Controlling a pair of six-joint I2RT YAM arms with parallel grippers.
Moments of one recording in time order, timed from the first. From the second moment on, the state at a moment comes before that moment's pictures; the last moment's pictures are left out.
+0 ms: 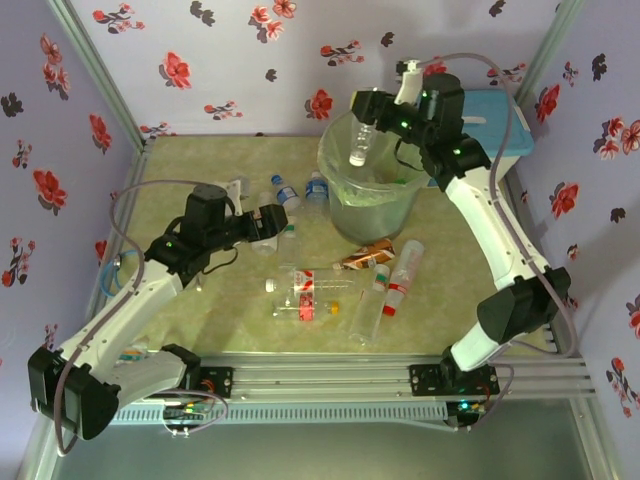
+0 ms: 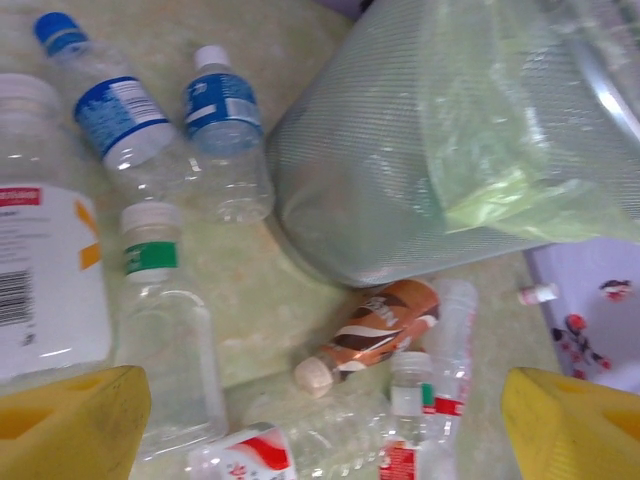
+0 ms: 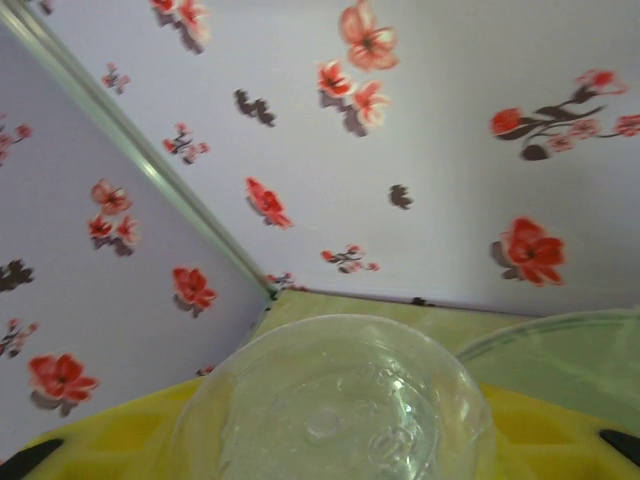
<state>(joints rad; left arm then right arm) -0.51 1.09 0.95 -0.41 0.21 -0.63 0.35 1.60 1.76 -0.31 -0.36 0.45</state>
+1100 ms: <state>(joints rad) -0.51 1.23 0.93 -0.54 0.00 -0.53 0.33 1.85 1.60 -0.54 -0.26 0.38</state>
